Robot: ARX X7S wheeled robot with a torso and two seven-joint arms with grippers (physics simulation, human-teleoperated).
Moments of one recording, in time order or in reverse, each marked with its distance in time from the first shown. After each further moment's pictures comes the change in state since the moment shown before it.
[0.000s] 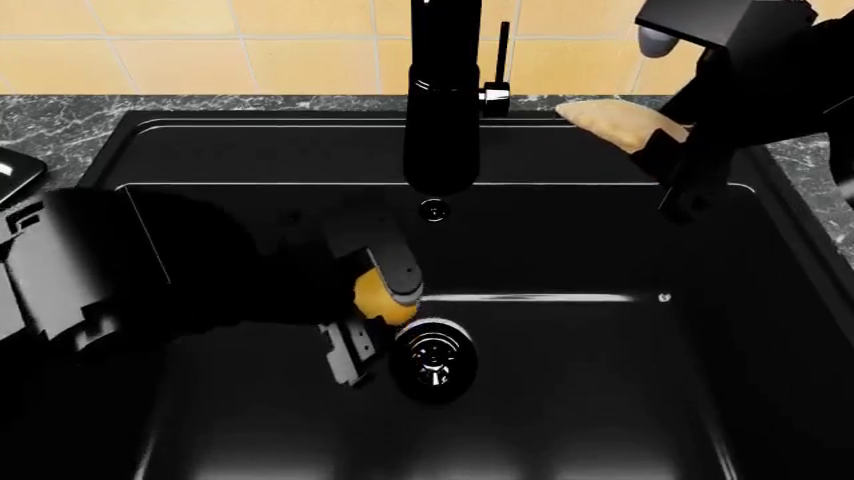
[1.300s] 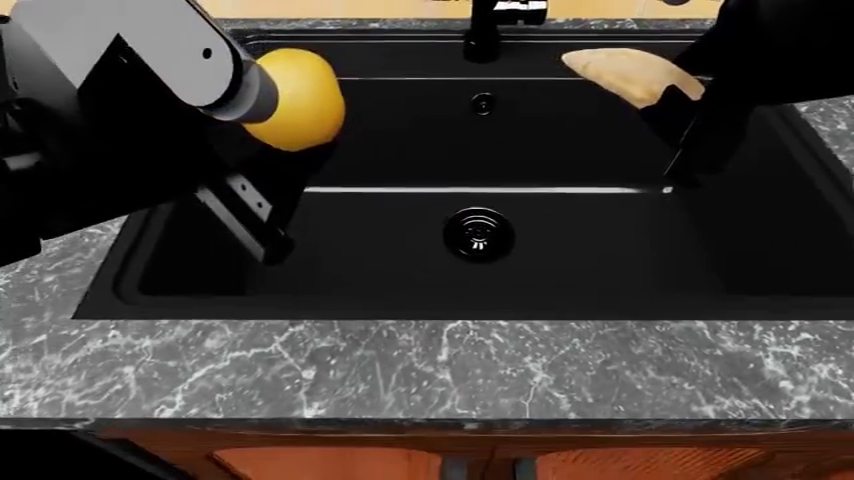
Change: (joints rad) left arm -0.190 -0.285 -0.431 0.259 -0.464 -0.035 -0.425; right arm 0.047 -0.004 0.043 -0.038 -0.010 0.017 0.048
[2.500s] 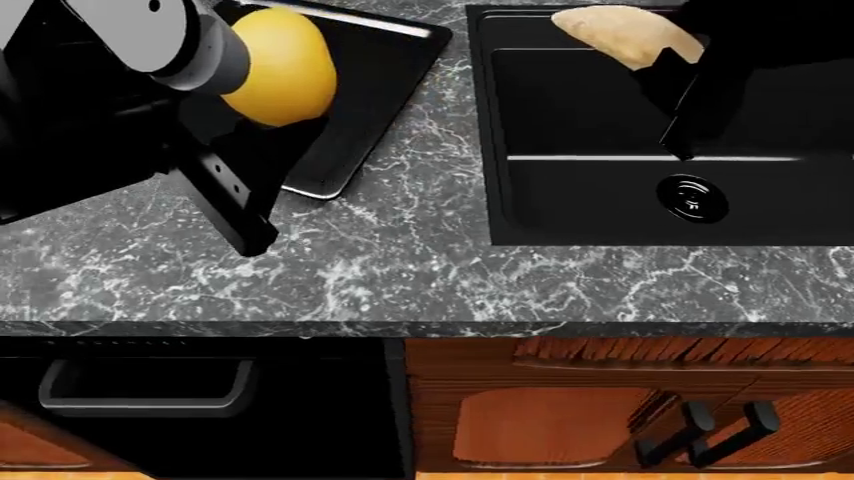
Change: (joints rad) left arm -0.095 -0.012 -0.021 0.015 -0.094 -0.040 -0.050; right arm 0.047 -0.029 0.005 0.000 -0.010 -0.028 0.026
